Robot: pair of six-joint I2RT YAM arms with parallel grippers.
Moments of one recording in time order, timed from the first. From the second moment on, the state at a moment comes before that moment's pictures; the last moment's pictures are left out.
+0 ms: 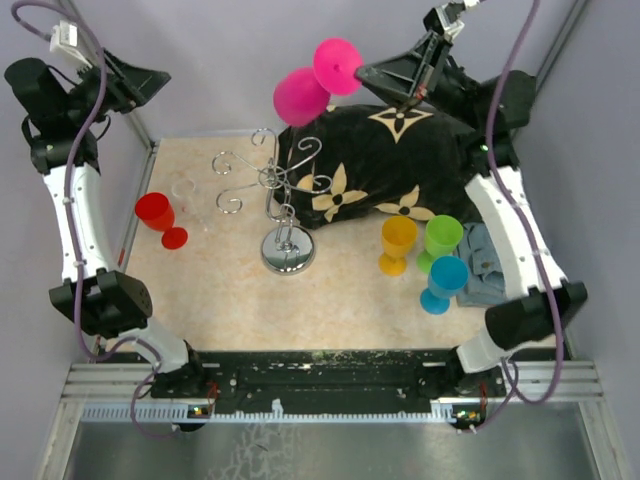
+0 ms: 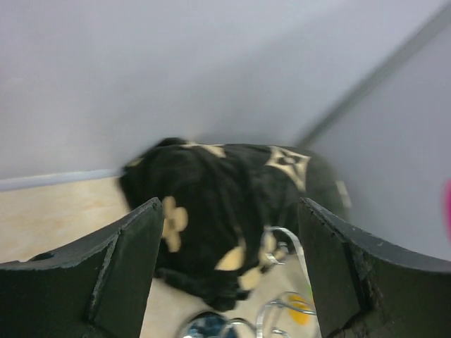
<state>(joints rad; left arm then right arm) 0.32 1.66 2.00 -0.32 0.81 -0.47 0.26 1.47 1.80 0.35 -0.96 1.65</state>
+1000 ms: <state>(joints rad) 0.00 1.84 2.09 0.49 1.14 -1.18 0.34 2.04 2.25 0.96 -0.74 2.00</state>
